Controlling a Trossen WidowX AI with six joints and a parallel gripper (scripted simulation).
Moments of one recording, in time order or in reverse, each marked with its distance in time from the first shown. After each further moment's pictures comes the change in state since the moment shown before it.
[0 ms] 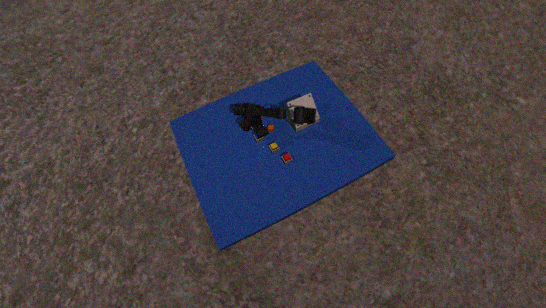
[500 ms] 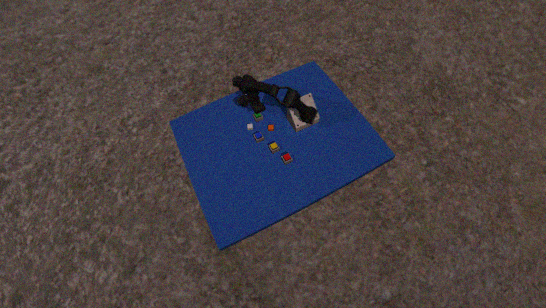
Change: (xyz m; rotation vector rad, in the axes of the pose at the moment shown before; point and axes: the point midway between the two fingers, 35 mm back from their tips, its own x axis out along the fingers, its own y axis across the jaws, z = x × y) arm -0.057 -0.114 -0.043 -0.001 -0.018 -0.028
